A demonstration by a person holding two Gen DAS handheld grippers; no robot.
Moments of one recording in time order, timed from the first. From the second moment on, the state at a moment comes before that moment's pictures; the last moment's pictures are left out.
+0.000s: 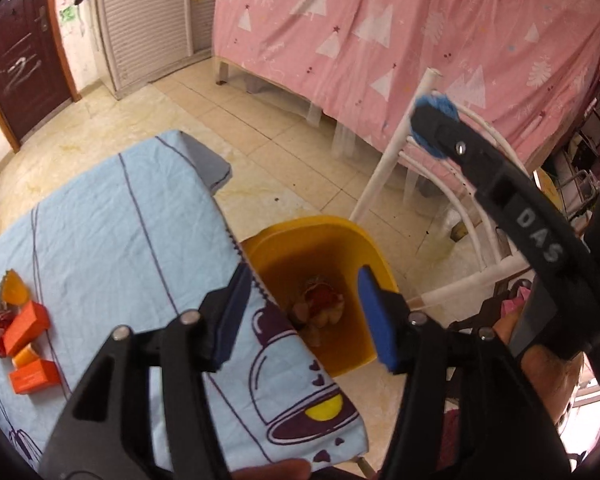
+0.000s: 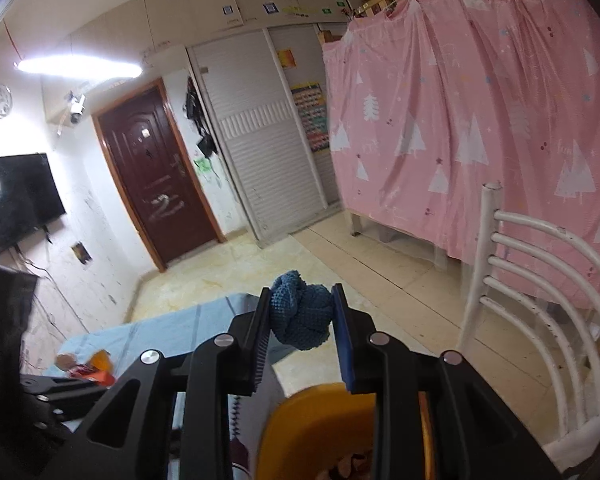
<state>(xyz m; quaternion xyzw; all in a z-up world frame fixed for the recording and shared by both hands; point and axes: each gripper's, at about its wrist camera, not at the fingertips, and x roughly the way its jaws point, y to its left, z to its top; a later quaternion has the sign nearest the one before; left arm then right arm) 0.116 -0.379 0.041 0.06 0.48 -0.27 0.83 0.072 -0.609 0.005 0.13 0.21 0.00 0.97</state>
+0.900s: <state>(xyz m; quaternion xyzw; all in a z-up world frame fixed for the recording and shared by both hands) 0.133 -0.252 0.085 0.01 0.43 -0.16 0.89 0.116 -0.507 0.009 0.05 0.23 0.07 0.97</state>
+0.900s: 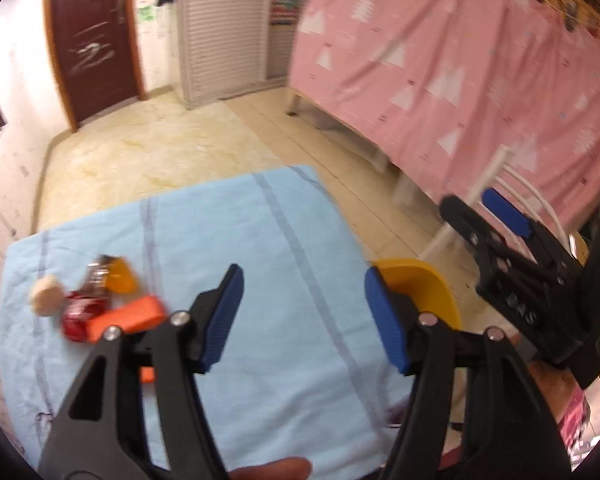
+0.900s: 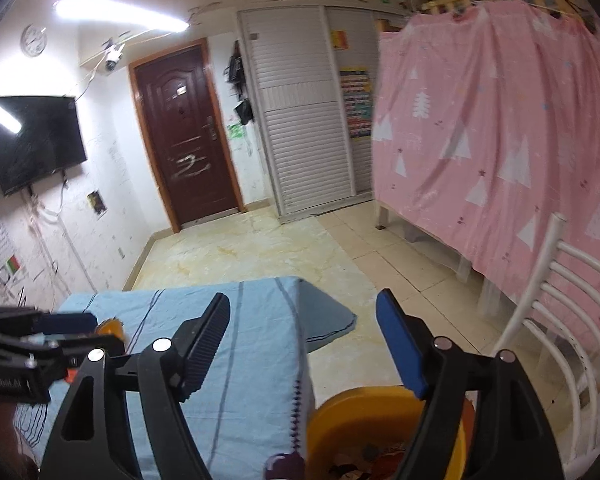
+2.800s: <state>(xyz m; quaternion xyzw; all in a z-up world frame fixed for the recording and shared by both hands) 0.192 -0.008 0.001 -0.11 0.51 0.01 0.85 0.142 -0.242 -0.078 -0.14 0.37 0.36 0.85</state>
